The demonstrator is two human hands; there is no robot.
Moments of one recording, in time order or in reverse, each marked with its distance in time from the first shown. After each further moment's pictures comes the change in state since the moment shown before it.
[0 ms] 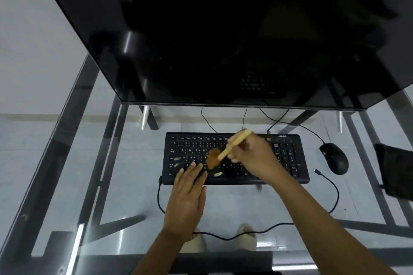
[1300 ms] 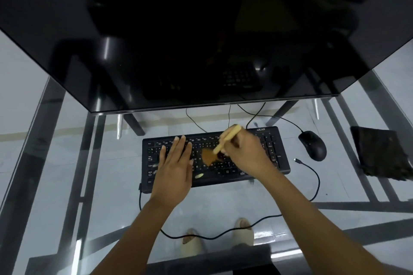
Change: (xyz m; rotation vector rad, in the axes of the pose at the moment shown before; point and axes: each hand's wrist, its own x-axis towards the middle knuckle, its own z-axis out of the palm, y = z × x) left_hand 0.075 -0.003 -0.003 0.155 -0.196 0.012; right_hand 0.001 0.014 -0.025 -0.069 0.066 -0.024
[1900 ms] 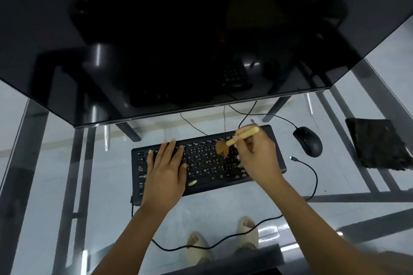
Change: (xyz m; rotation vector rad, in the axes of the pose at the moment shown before) left_hand 0.013 0.002 -0.007 0.046 -0.022 -0.031; right_hand -0.013 0.021 -0.020 0.019 0.292 -0.091
